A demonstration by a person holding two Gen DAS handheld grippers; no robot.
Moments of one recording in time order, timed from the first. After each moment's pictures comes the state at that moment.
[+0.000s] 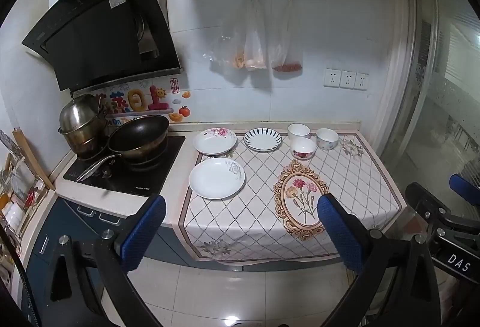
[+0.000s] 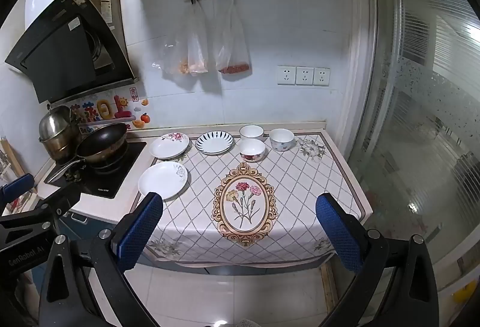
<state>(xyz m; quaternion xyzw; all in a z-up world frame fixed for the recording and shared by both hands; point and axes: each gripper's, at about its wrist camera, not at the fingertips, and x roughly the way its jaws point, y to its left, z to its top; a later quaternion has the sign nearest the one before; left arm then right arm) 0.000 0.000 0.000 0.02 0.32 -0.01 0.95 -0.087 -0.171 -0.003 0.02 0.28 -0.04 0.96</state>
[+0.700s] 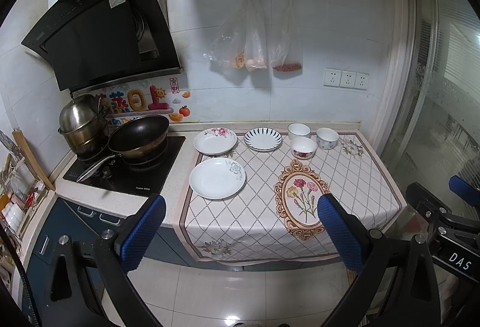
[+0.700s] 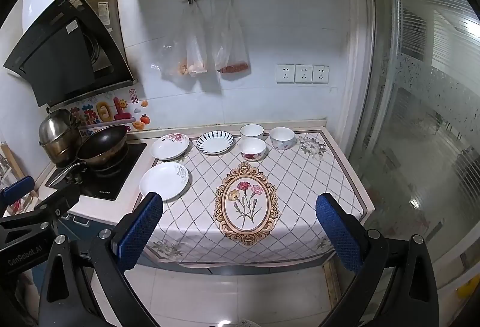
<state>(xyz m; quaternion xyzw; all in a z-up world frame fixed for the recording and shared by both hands) 0.000 0.000 -0.001 0.02 0.32 -0.01 0.95 -0.087 -0.172 -0.006 0.03 0.28 -0.04 0.96</state>
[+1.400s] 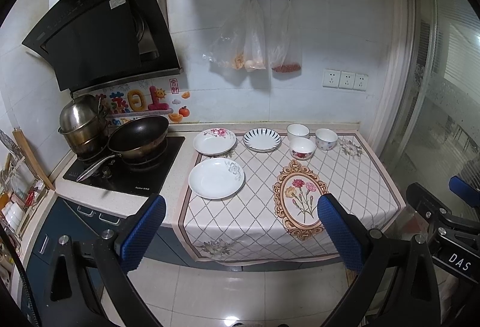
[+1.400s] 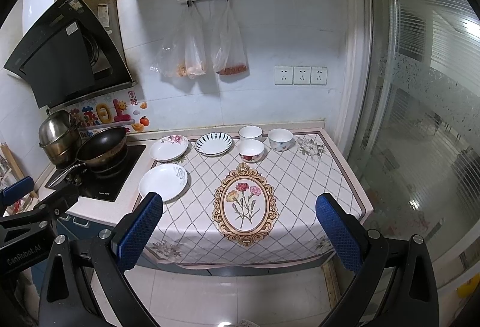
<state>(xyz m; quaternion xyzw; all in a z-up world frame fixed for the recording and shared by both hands) -0.001 -0.001 -0.002 0.02 0.31 -0.01 0.95 -0.091 -0.175 -0.002 0.03 0.27 -0.04 0.96</state>
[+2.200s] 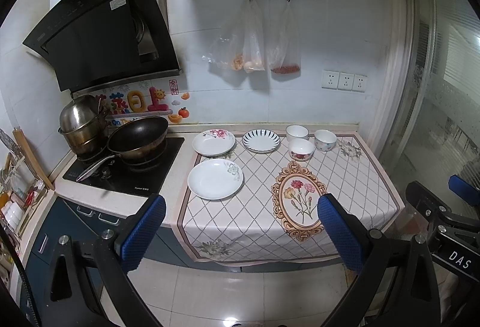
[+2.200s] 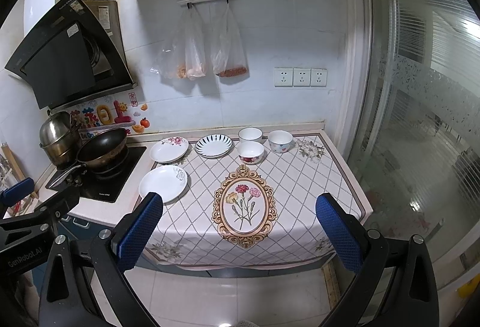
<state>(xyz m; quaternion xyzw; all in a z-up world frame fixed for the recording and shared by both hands) -0.005 -0.005 0.003 0.02 0.31 -0.01 0.95 -0.093 -0.177 0.002 0.03 0.27 -0.04 0.96</state>
